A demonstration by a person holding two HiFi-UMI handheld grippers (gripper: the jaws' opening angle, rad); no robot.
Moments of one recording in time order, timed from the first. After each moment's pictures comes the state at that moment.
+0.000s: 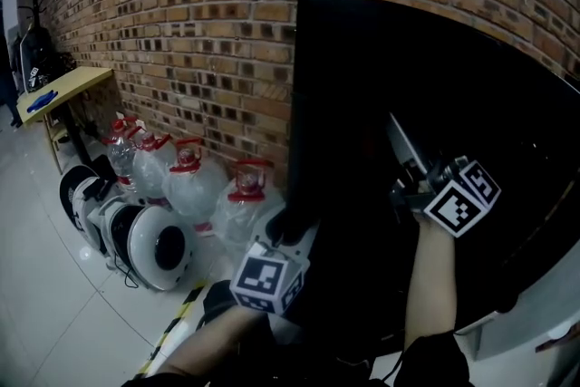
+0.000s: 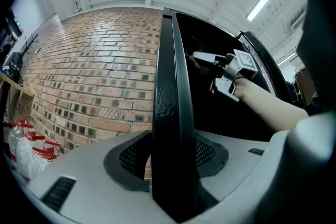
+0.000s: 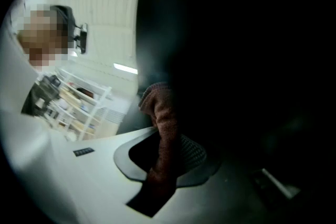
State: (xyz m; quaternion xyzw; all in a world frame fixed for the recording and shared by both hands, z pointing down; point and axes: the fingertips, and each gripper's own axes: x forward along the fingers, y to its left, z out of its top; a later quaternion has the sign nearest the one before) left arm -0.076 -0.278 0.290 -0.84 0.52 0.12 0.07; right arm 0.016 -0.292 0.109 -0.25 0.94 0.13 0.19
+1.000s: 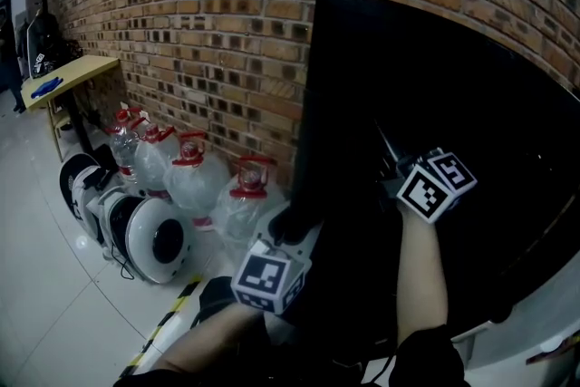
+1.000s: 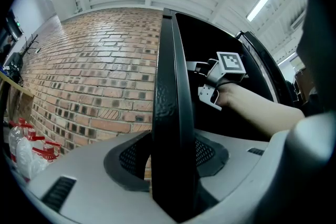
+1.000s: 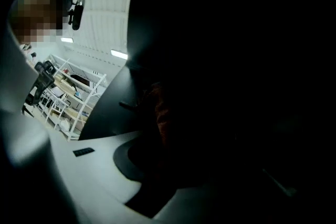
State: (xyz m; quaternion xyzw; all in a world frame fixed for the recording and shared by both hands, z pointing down) left arm -0.077 -0.278 0.289 -0.84 0.52 0.13 0.07; right arm -0.015 -0.344 0.131 -0.30 0.93 0.14 0.14
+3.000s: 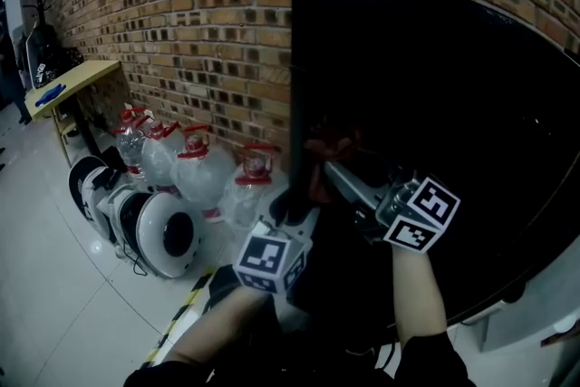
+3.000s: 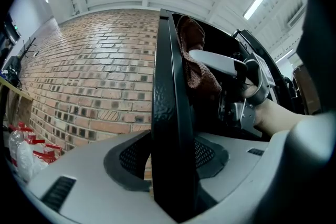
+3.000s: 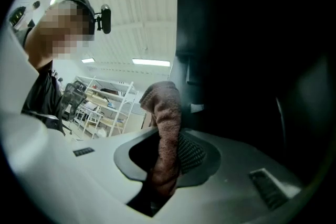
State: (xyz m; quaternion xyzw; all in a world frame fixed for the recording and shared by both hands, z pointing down) left arm -0.076 -0.275 0.290 -0.84 0.52 0.12 0.08; right arm -0.058 -0.245 0.206 -0.12 0.98 0.11 0.12
